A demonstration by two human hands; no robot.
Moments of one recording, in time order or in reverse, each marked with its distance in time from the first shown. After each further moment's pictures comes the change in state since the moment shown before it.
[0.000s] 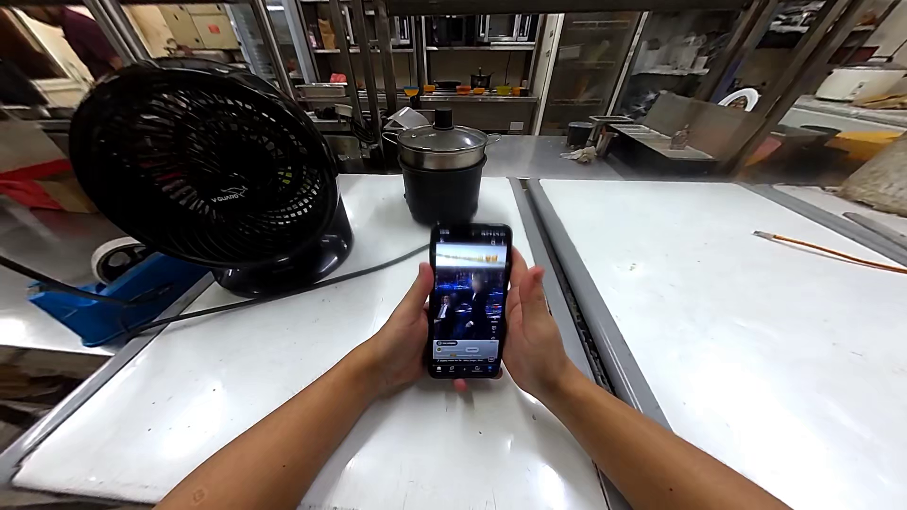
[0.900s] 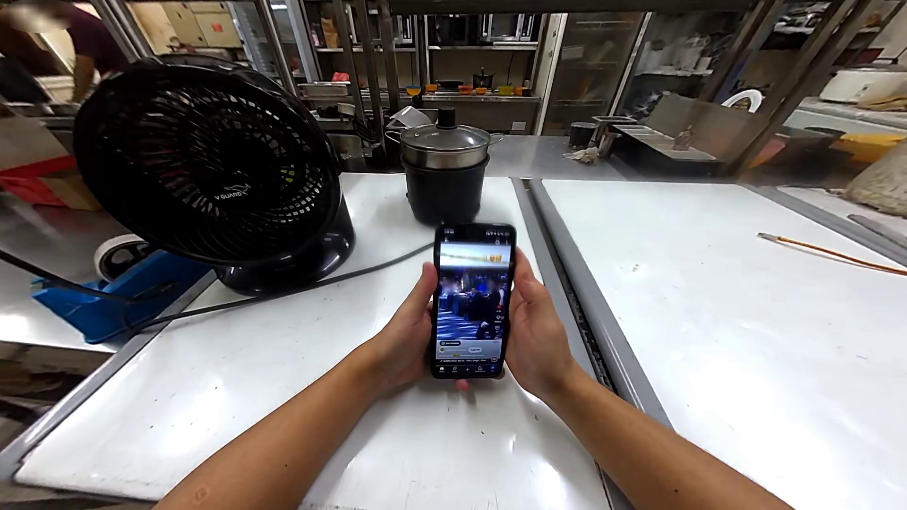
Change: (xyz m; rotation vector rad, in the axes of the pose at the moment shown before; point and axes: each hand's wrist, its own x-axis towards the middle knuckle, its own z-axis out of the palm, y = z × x) left_hand -0.002 -0.002 0.004 -0.021 0.057 -0.011; right_hand -0.001 -0.001 -0.001 0.002 0.004 0.000
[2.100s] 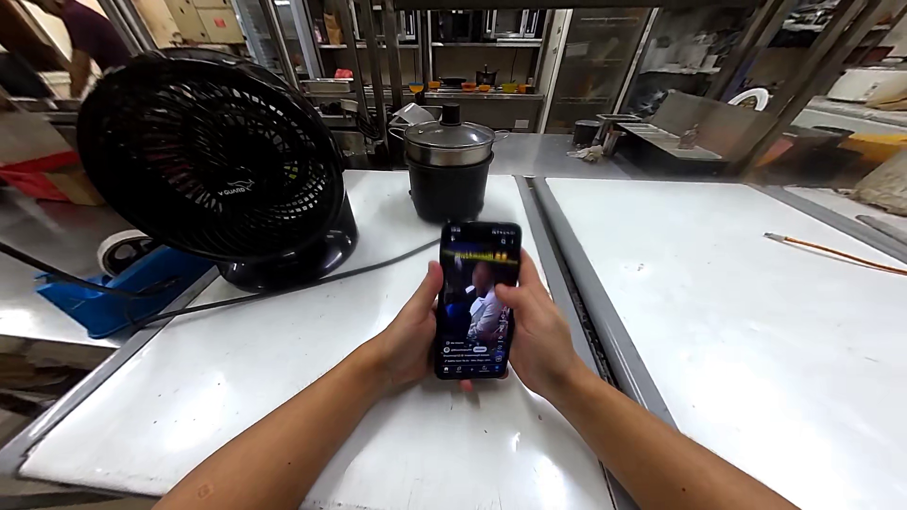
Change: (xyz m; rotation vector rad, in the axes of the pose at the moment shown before) left_hand 0.000 0.001 0.003 0.023 0.004 -0.014; right_hand -0.001 -0.003 0.002 -0.027 0.039 0.059
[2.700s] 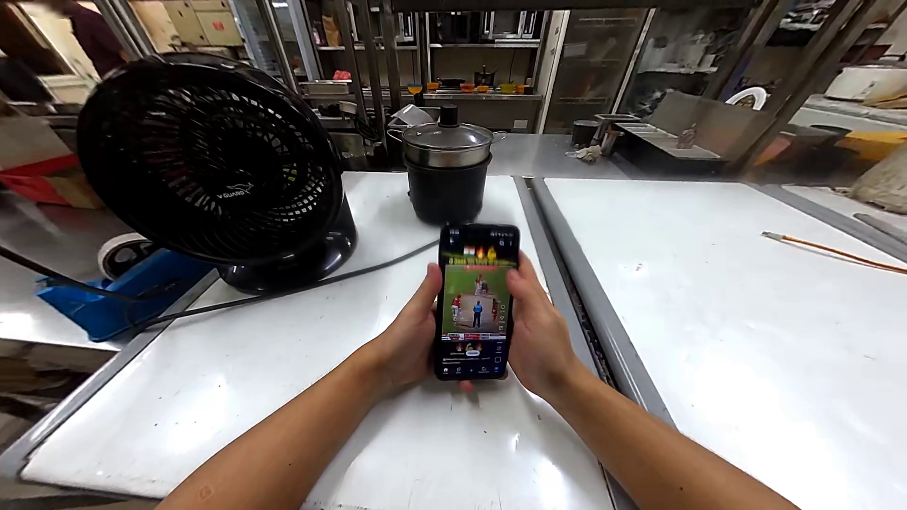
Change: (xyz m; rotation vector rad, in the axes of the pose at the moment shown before) left_hand 0.000 0.000 0.000 -0.001 -0.002 0.026; right_hand 0.003 0.000 0.000 0.054 0.010 0.024
